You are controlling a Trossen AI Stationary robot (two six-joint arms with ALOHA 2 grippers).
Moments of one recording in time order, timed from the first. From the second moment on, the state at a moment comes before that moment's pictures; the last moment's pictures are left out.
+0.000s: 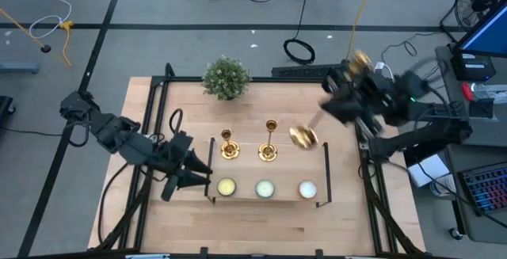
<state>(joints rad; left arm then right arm) -0.56 1.17 1.40 -0.55 -0.25 -0.72 0.01 1.03 1.23 0.36 -0.26 0.33</state>
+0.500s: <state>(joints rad) -0.50 1.15 1.40 -0.56 -0.27 -0.72 -0.35 1.18 1.42 -0.02 0.56 0.06</state>
